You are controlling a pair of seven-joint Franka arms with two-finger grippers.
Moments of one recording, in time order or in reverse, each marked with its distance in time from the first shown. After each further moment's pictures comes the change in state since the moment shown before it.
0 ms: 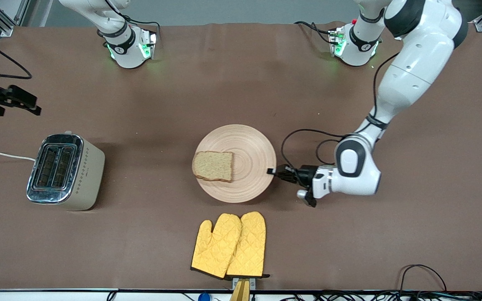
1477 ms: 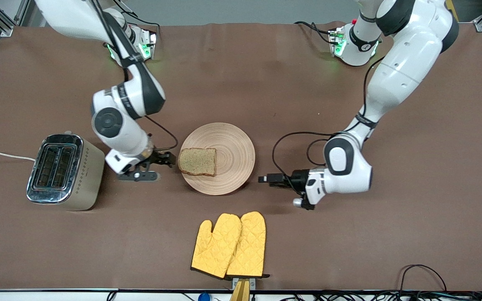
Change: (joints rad) left arm -0.002 -0.034 0.017 0.043 0.022 0.110 -0.226; right arm 0.422 0.410 0.010 -0.256 0.001 0.721 0.440
